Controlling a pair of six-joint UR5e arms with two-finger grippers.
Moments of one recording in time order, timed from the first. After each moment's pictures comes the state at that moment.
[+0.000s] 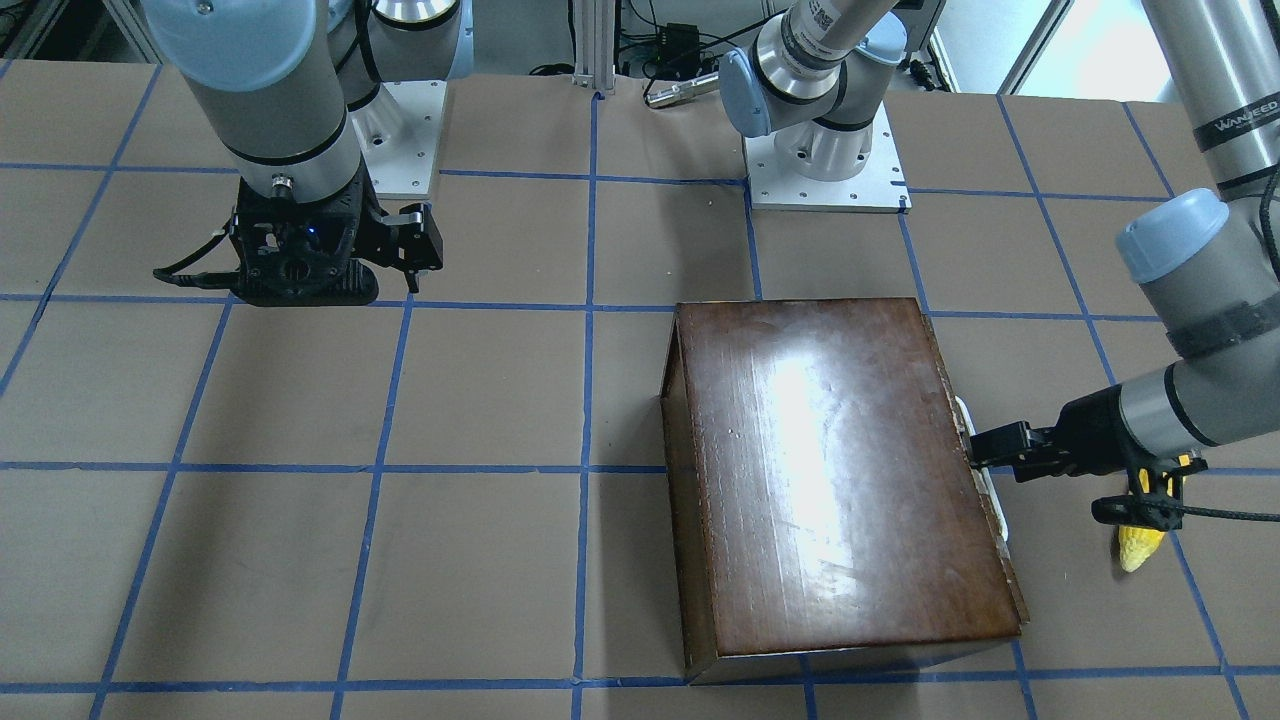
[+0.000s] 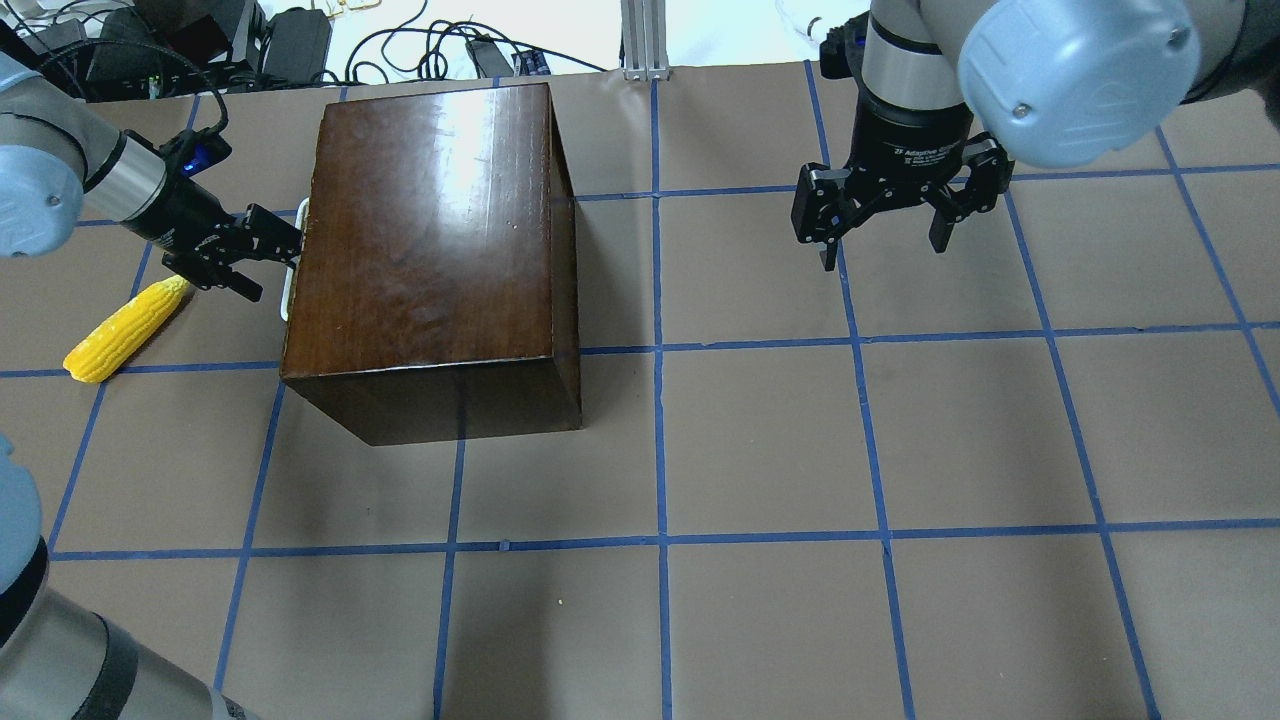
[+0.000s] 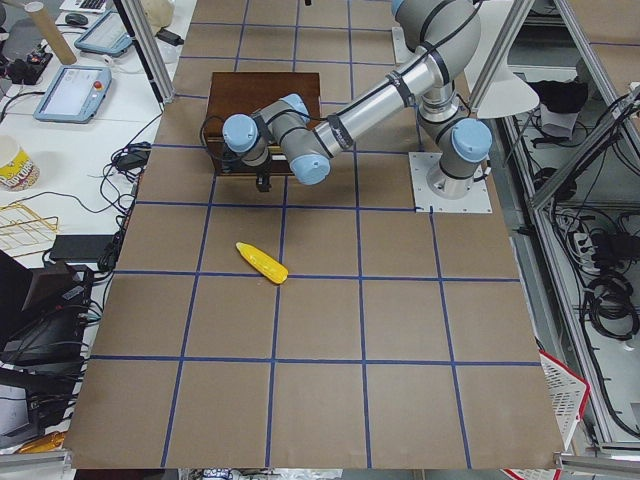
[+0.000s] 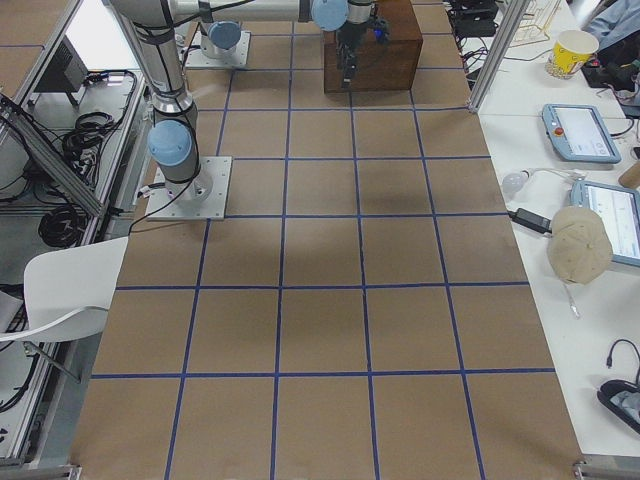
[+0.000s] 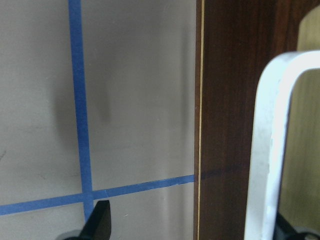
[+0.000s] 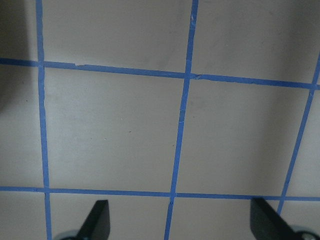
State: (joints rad) left arm -1.12 -1.99 -1.59 -1.37 1.29 0.48; right arm 1.69 -1.44 1.50 -1.50 -1.64 0.03
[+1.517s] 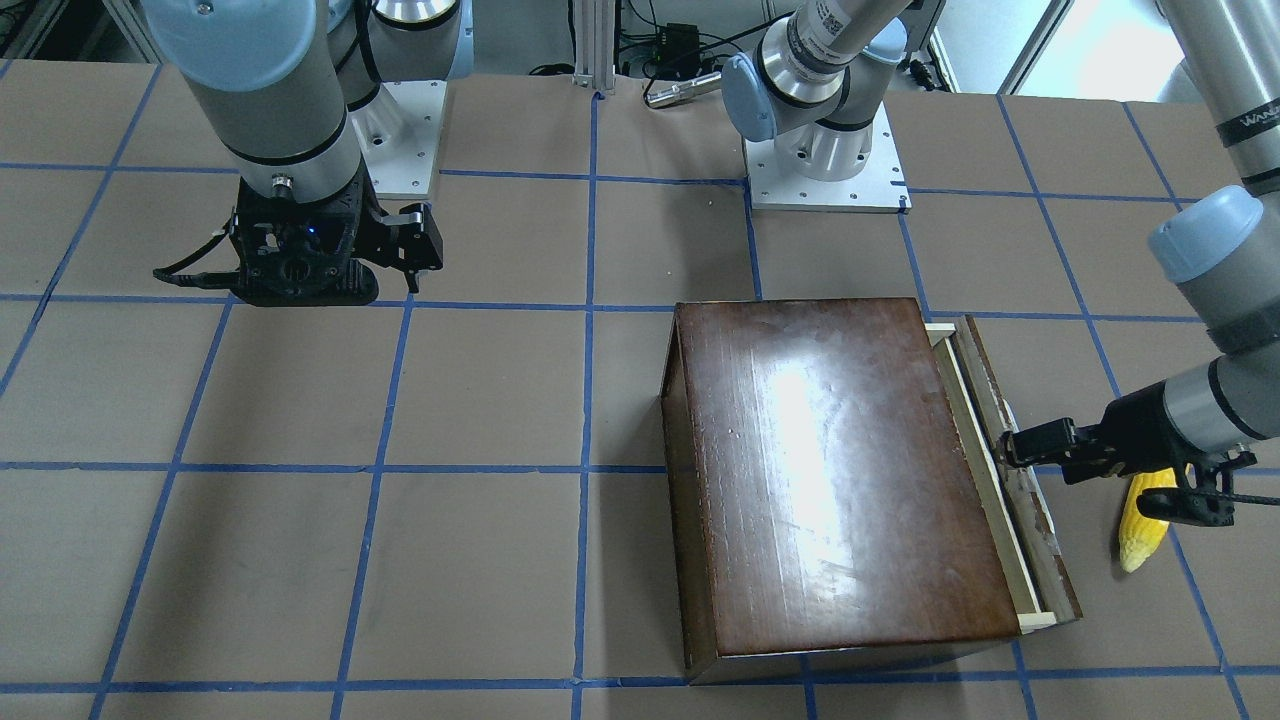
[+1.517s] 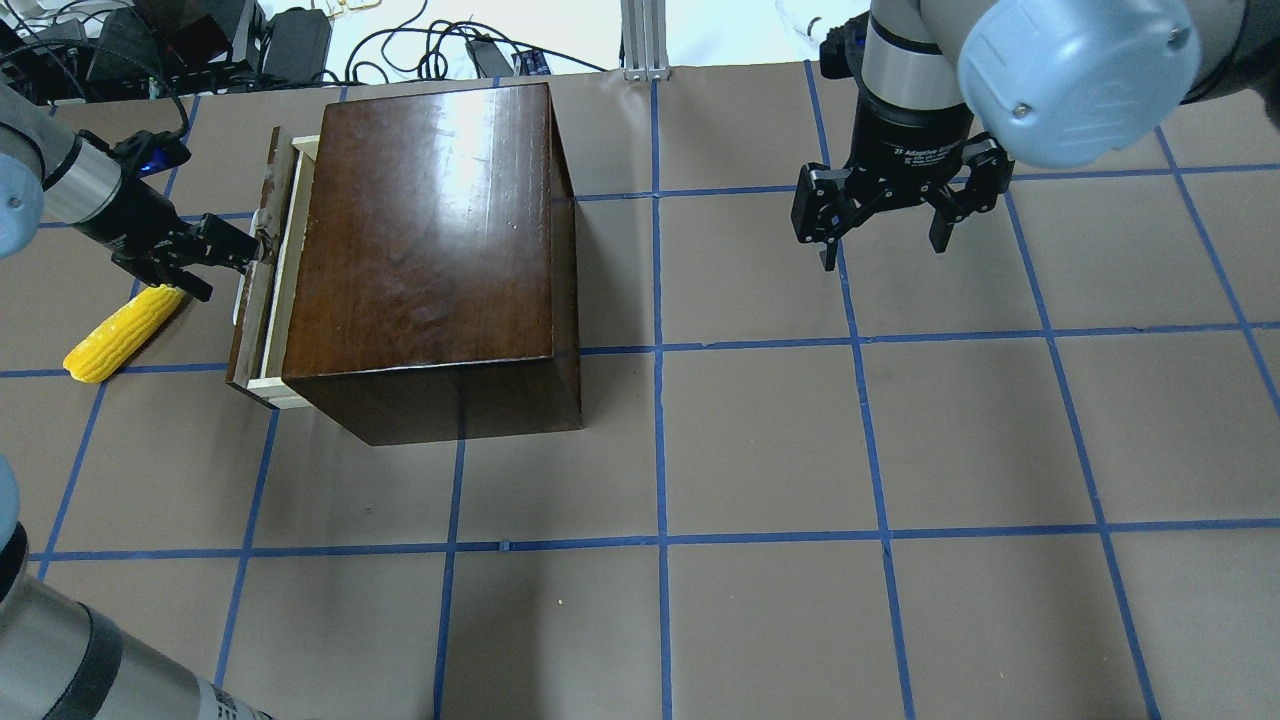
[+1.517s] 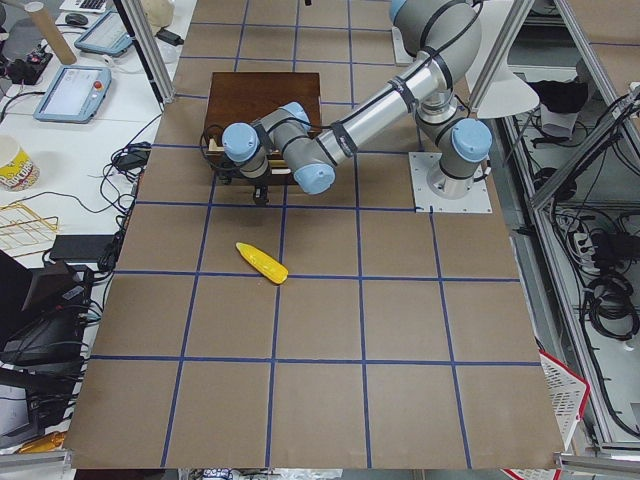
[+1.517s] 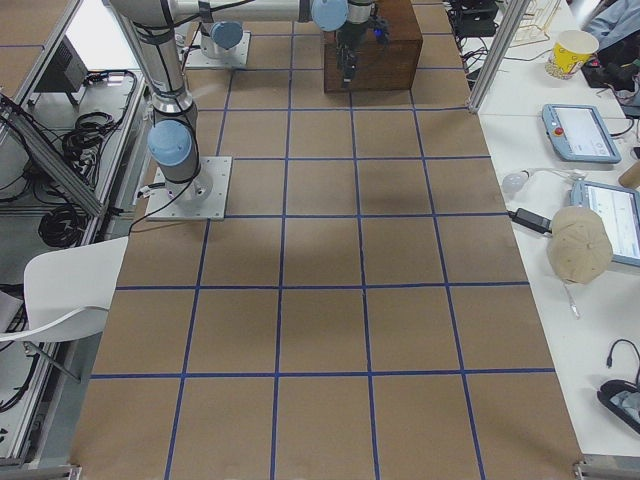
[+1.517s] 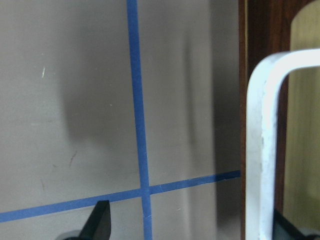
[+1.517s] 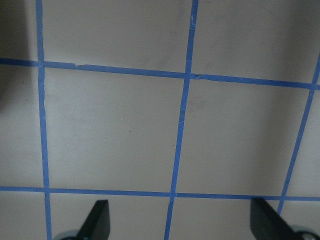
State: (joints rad) left arm -1.06 -2.00 -1.58 -1.33 1.35 0.57; right arm 1.69 -1.44 1.50 -1.50 -1.64 0.03
